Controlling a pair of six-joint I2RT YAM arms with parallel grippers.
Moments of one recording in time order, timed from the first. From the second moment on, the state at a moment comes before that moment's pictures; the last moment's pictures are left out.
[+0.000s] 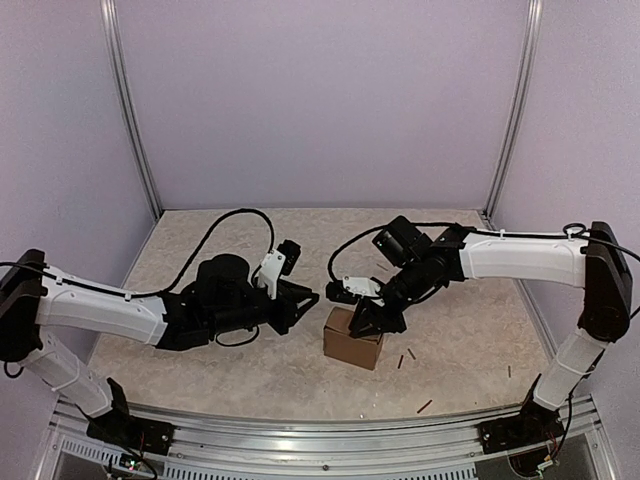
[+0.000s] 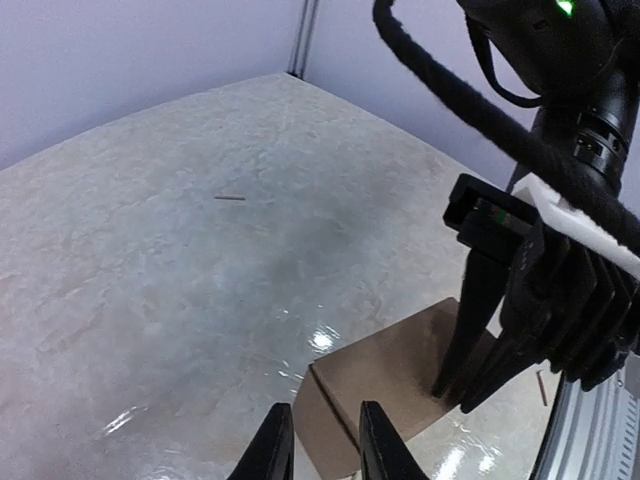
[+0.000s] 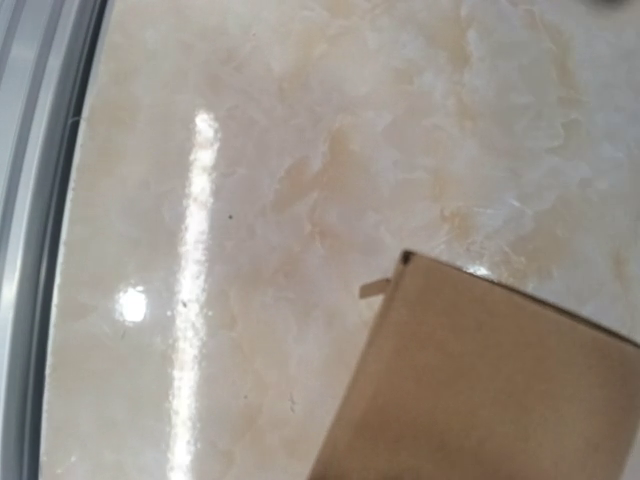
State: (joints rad) left arm -1.01 1.45 0.71 0.44 -0.07 -0.22; right arm 0.83 1.67 1.19 -0.60 -0.52 -0.64
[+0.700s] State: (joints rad) left arm -0.88 1.75 0.83 0.50 0.49 -0.26; right arm 0.83 1.65 1.17 -0.59 -0.51 -0.65
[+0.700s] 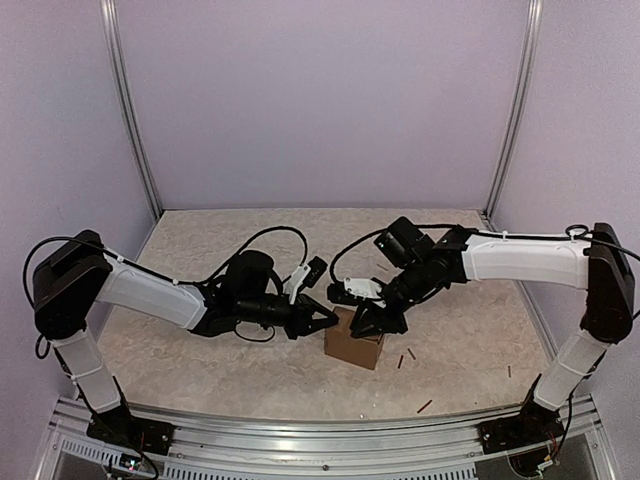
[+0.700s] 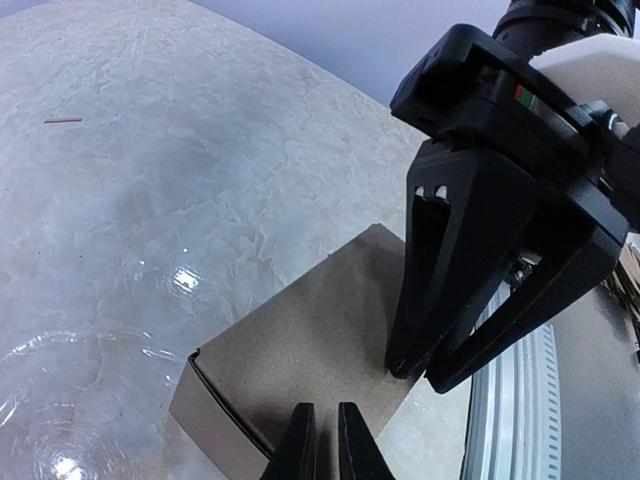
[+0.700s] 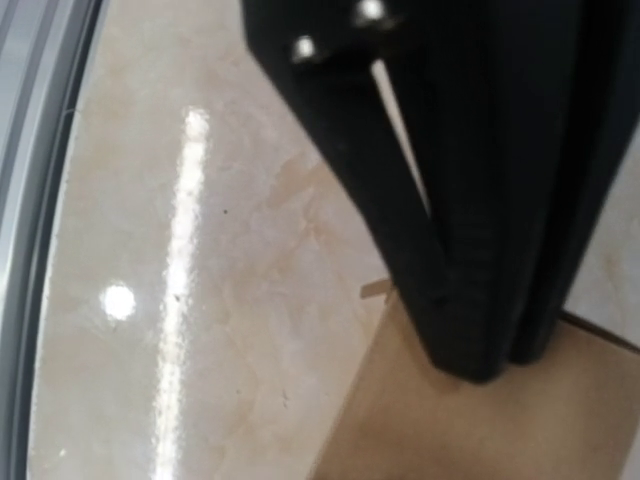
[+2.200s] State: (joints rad) left arm -0.86 1.80 0.89 0.48 0.54 -0.29; right arm 0.74 1.42 1.02 -0.63 -0.40 -0.76
